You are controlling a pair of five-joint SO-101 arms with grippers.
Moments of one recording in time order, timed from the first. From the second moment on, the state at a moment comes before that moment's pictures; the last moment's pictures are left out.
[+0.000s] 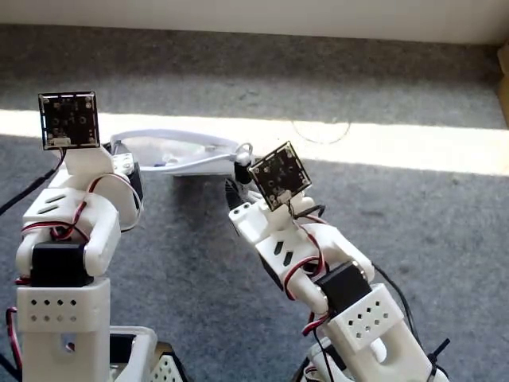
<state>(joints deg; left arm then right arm) -5.1 -48.3 39.2 59.6 8.5 -35.8 -60.3 54.4 36.2 6.7</state>
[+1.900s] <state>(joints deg) -5.1 -48.3 39.2 59.6 8.5 -33.1 -60.2 60.0 26.3 12.6</state>
